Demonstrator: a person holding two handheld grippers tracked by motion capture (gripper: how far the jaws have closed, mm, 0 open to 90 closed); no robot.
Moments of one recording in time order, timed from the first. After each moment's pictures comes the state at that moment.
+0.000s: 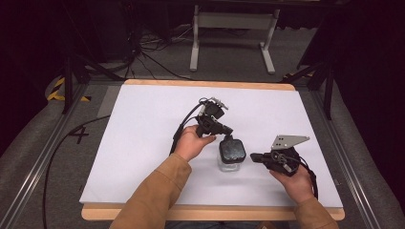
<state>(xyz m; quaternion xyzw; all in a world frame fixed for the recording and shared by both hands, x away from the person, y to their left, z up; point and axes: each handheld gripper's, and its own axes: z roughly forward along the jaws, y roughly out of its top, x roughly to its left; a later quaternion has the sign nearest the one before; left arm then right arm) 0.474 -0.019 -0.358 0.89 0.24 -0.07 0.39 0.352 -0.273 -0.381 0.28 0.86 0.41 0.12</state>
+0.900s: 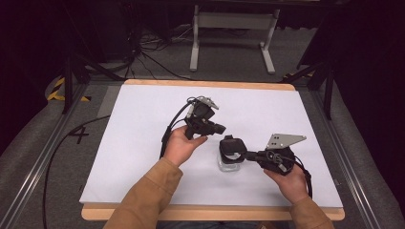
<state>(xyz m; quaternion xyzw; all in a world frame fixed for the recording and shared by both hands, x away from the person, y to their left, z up) 0.435 0.018 -0.324 0.88 0.23 -0.03 0.43 0.349 -0.254 -0.369 0.26 0.85 0.44 0.12</state>
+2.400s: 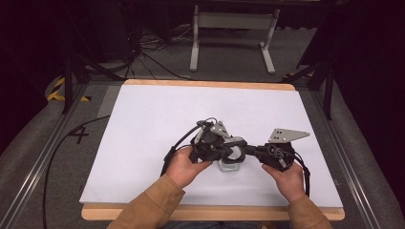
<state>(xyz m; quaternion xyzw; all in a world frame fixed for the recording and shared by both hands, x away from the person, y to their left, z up) 0.374 -0.006 -0.330 0.90 0.17 0.03 0.39 0.353 -0.252 -0.359 0.29 0.82 0.48 0.12</state>
